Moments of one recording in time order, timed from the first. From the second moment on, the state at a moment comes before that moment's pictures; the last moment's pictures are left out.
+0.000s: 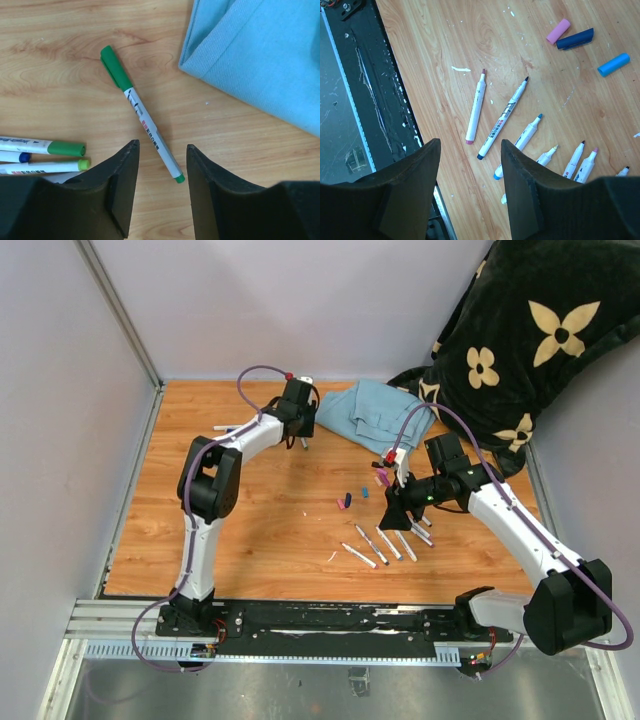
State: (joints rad) left arm -0.43 2.18 1.69 -0.24 -0.21 -0.22; right arm 0.35 1.23 0.96 -0.80 -0.79 -0.46
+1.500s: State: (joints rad) left arm -0.62 1.63 0.91 -0.33 -0.17 -0.29; right arm 0.35 1.21 0.96 -0.80 -0.78 -0.47
